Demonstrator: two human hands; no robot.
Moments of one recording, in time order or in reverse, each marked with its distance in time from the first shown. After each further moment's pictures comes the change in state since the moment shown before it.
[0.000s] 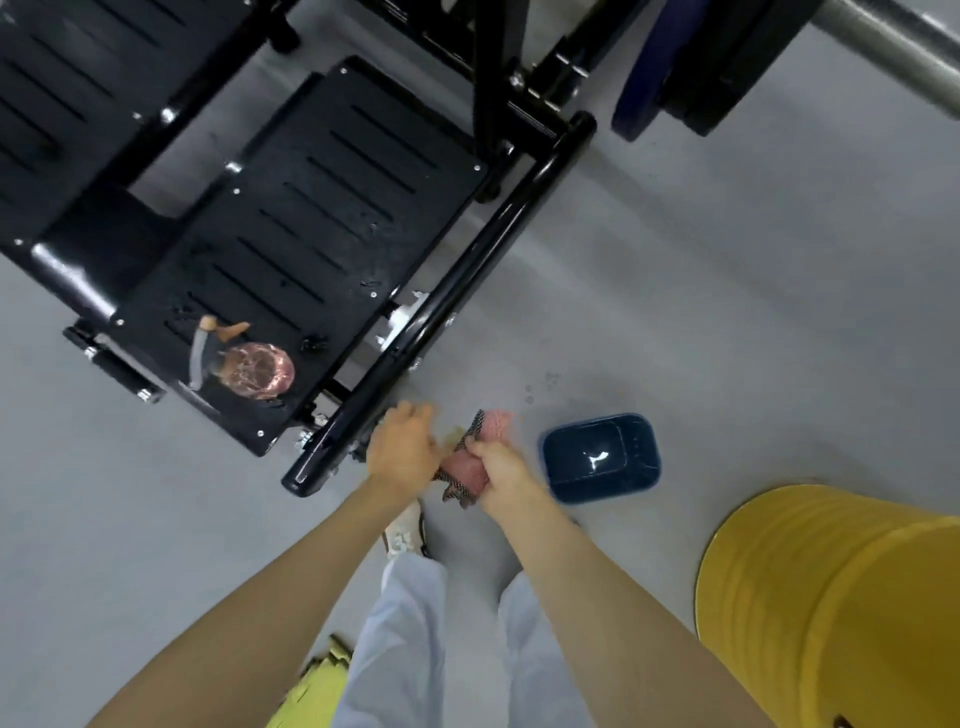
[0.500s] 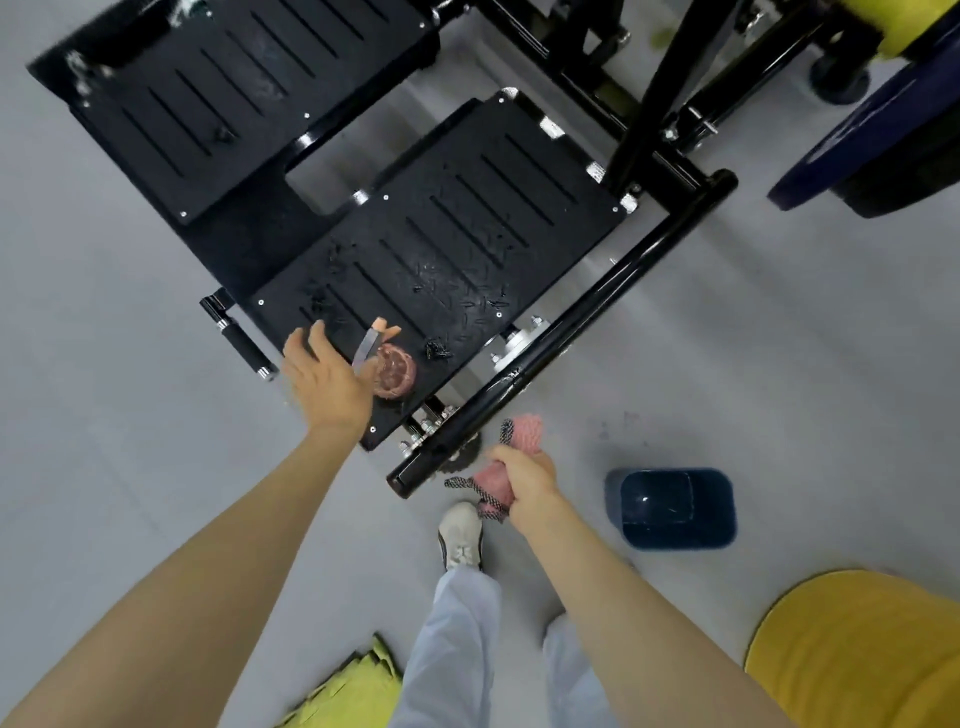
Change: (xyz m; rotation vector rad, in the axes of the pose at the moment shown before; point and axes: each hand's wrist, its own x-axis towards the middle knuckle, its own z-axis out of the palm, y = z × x) left_hand 0.033 -0.174 -0.133 -0.203 0.524 -0.426; right_hand 0.007 0.044 0.120 -0.322 0.164 -0.088
